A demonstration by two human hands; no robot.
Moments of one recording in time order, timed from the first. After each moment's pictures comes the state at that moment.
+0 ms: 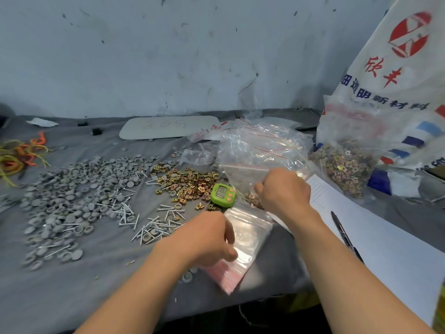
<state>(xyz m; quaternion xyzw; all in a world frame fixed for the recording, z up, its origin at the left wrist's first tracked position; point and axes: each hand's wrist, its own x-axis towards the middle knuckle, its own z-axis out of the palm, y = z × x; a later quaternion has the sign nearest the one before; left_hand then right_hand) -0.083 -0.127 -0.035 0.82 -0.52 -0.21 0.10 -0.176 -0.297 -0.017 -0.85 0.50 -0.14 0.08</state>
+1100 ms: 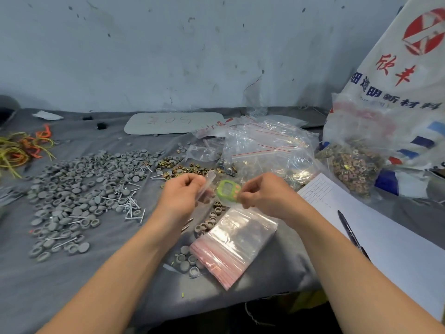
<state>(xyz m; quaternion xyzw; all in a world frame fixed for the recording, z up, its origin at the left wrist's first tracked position) -0.051 -0.106 -0.019 0.72 -0.25 -0.23 0.61 -0.176 -0.272 -0.014 -0.87 0.29 -0.10 0.38</state>
